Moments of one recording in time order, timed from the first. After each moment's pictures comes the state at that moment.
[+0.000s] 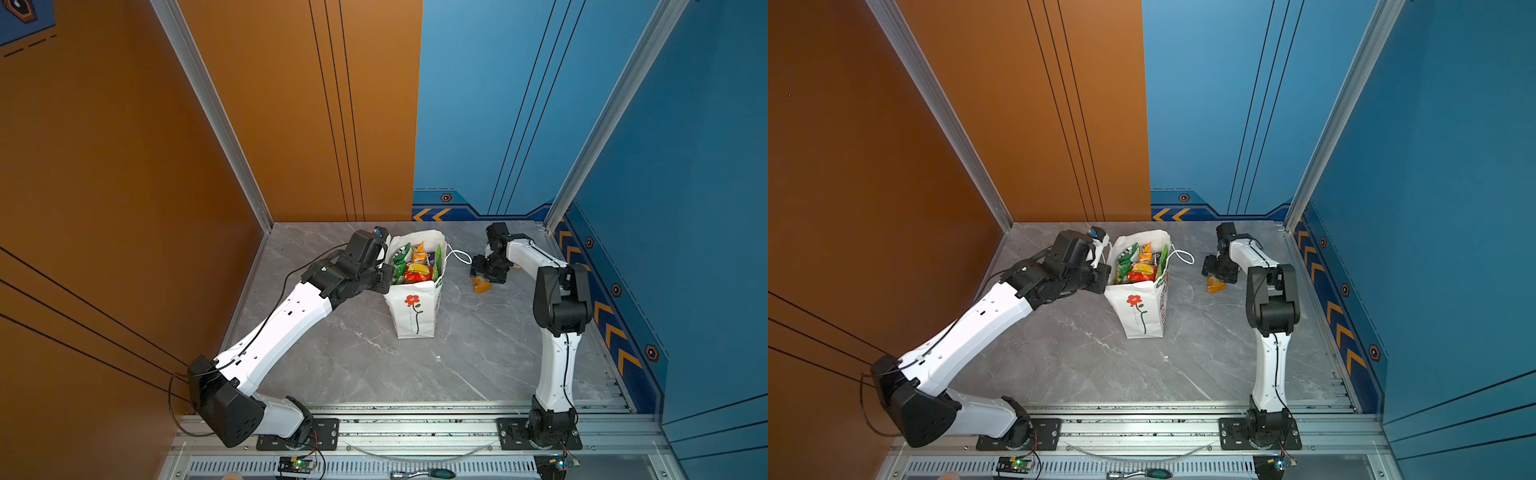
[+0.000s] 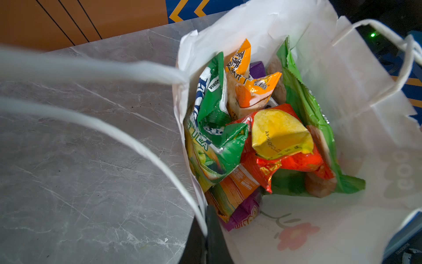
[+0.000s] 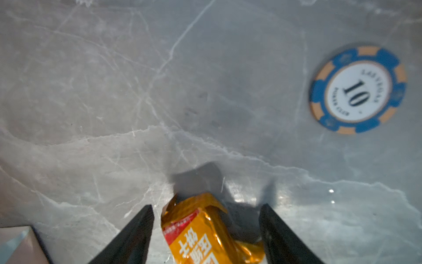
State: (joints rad) left arm -0.61 1.39 1.41 -0.79 -0.09 -0.25; right arm 0.10 2.18 1.69 -0.82 -0.10 0.34
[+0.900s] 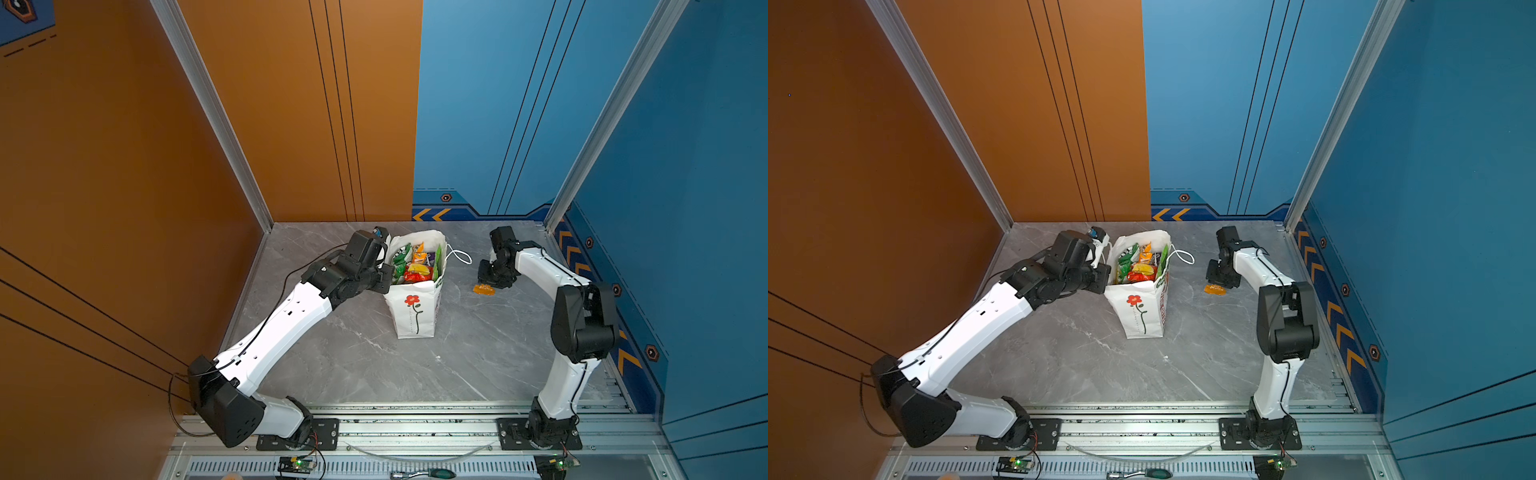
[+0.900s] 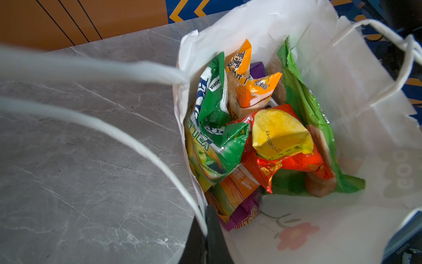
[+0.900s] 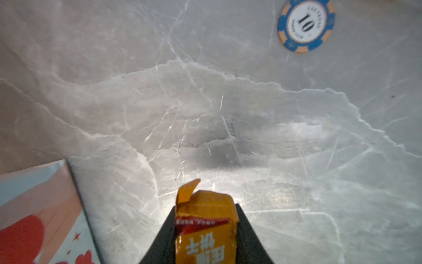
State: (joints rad) left arm -0.61 1.39 1.41 -0.79 -0.09 -0.25; right arm 0.13 1.84 1.42 -0.79 -0.07 0.40
